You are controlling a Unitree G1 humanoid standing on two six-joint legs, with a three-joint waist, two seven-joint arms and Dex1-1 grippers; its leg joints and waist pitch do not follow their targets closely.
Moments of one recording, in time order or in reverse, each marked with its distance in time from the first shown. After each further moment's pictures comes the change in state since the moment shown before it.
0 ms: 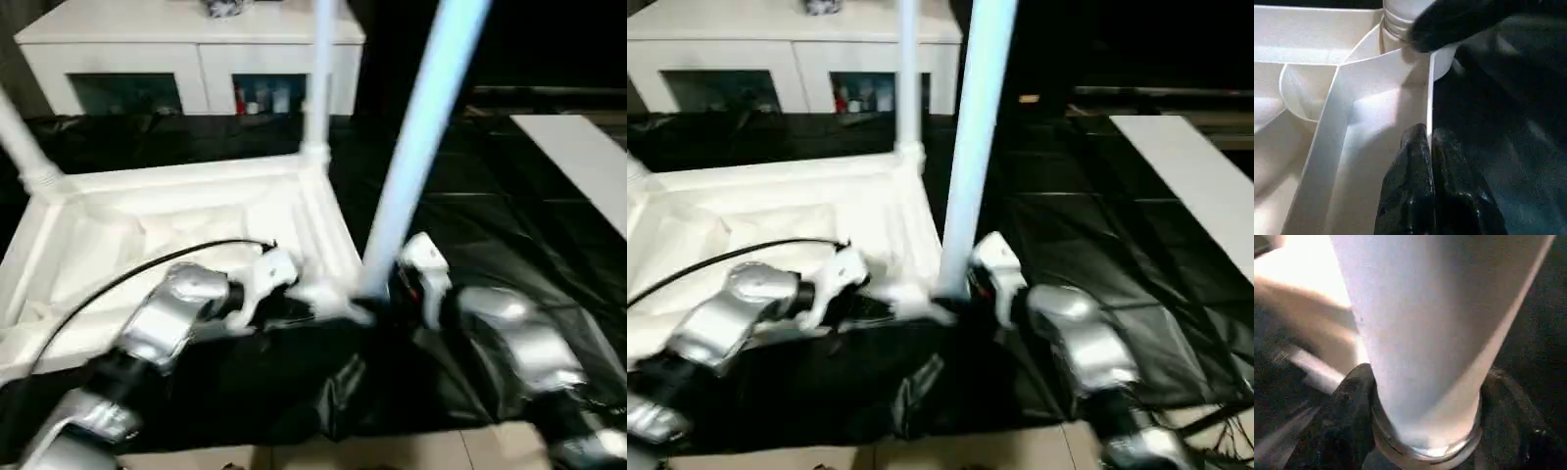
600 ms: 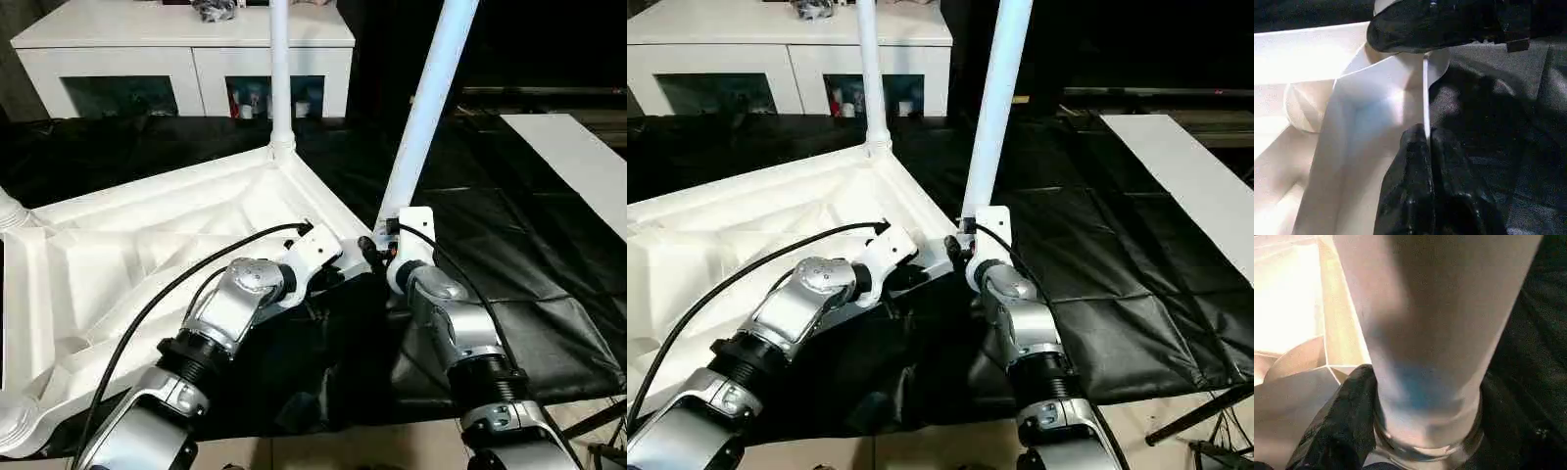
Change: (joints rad) left arm -0.083 -0.160 -0.016 0.151 0.082 -0.057 0.253; right arm -0.093 0.246 -0.157 0.148 -0.039 -0.024 -0.514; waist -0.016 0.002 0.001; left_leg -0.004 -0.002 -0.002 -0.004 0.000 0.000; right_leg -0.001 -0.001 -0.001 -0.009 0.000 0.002
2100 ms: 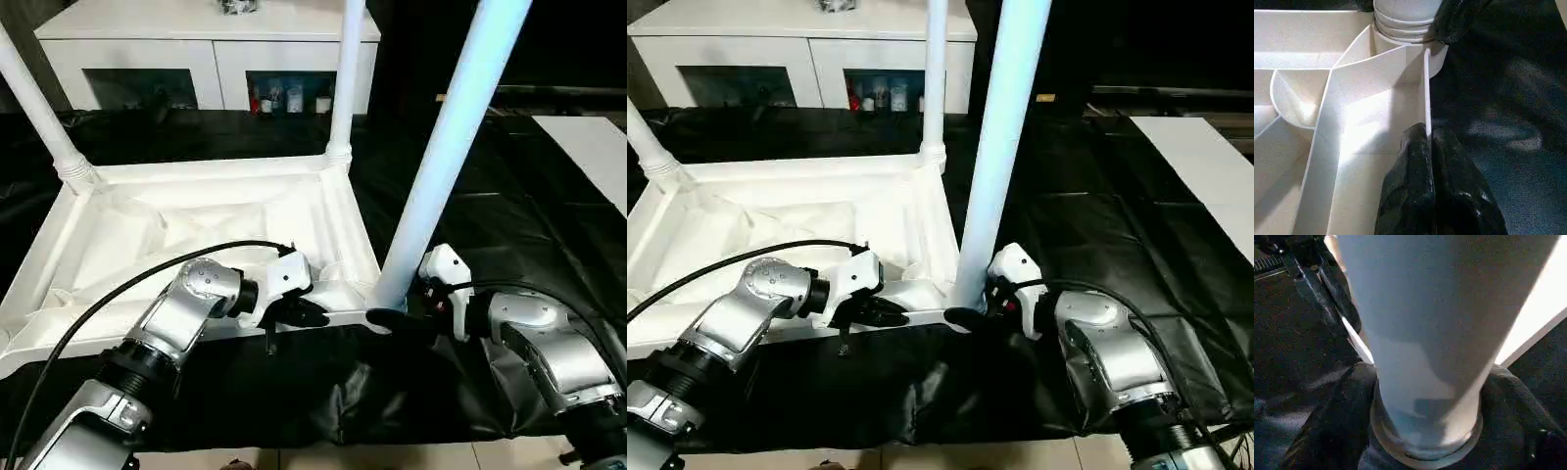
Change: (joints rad) left arm 0.079 0.219 -0.044 -0.144 -0.091 -0.100 -0.480; right arm 0.201 -0.458 0.193 -0.280 0.100 -0.071 0.870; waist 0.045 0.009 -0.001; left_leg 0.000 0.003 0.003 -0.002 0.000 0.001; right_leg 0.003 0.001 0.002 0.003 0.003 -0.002
